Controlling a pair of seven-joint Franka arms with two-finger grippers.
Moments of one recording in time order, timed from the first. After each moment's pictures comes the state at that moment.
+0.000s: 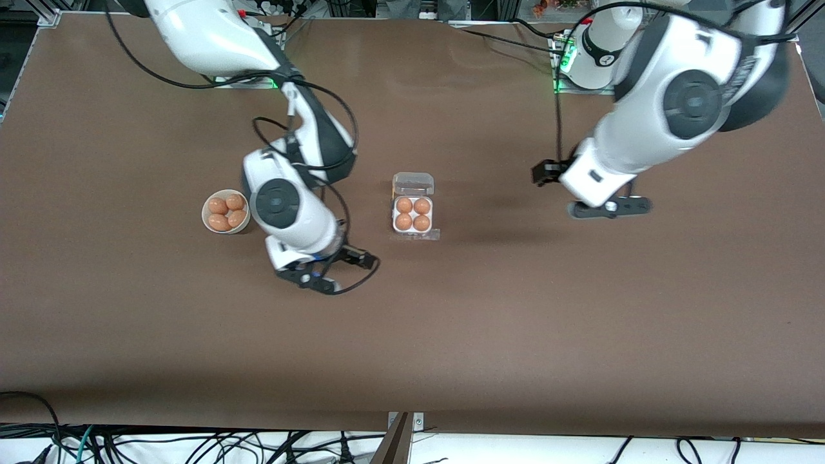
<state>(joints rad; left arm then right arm) -0.48 0.25 0.10 -1.57 -0.19 1.61 -0.46 0.46 0.70 0.01 -1.28 0.10 2.01 0.76</state>
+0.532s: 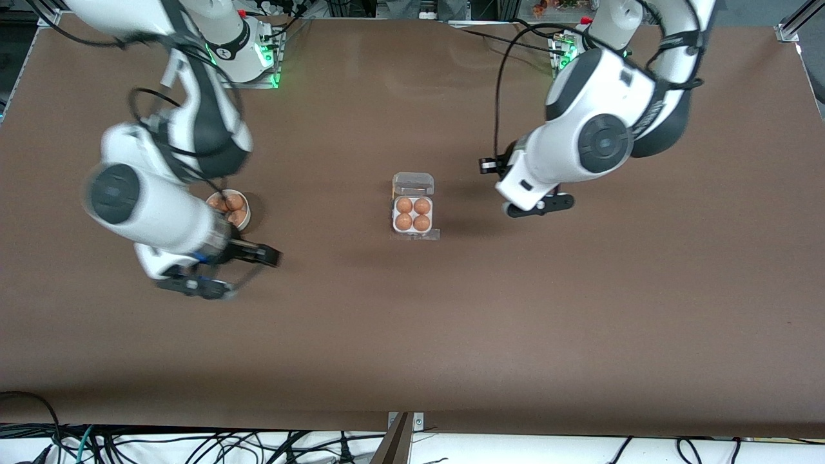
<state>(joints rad) -0.58 0.36 0.10 -1.57 -0.40 1.61 -0.62 0.27 0.45 -0.04 -1.41 0.08 1.86 0.35</state>
